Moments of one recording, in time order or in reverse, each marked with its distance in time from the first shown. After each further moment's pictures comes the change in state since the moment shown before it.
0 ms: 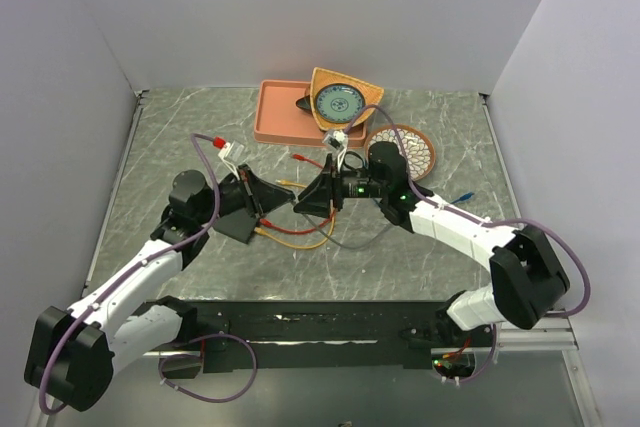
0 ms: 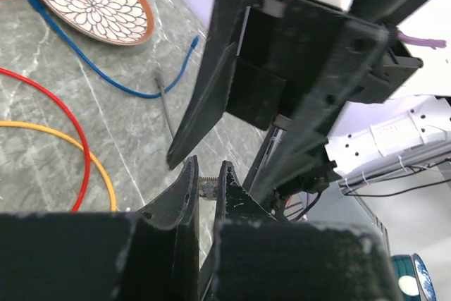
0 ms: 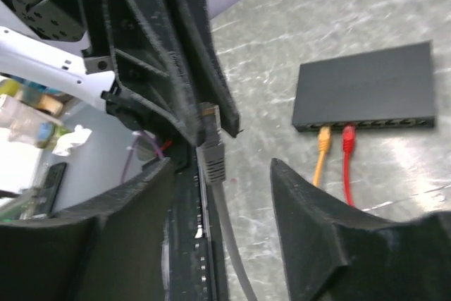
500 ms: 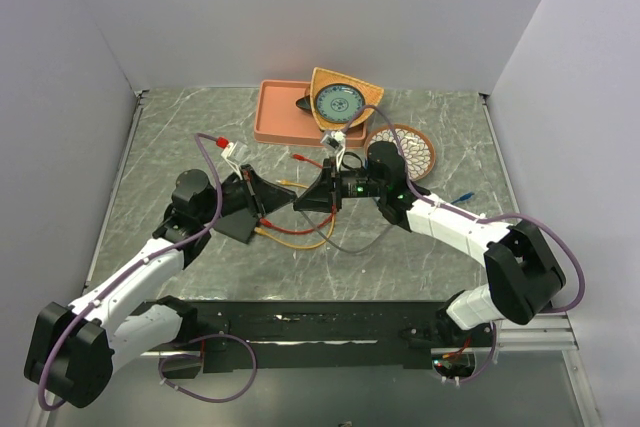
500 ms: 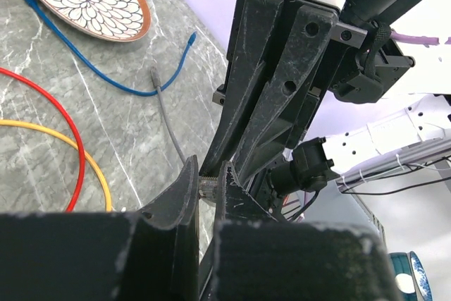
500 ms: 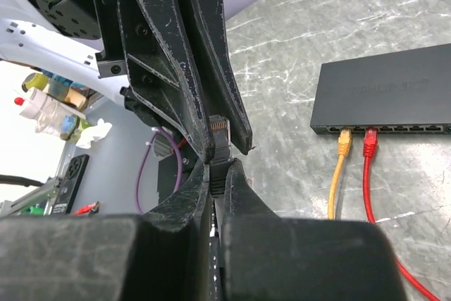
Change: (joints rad) left arm -0.025 0.017 0.007 0.001 -0.007 -0.002; right arm 0.000 0.044 -0.001 0.068 -0.065 0.057
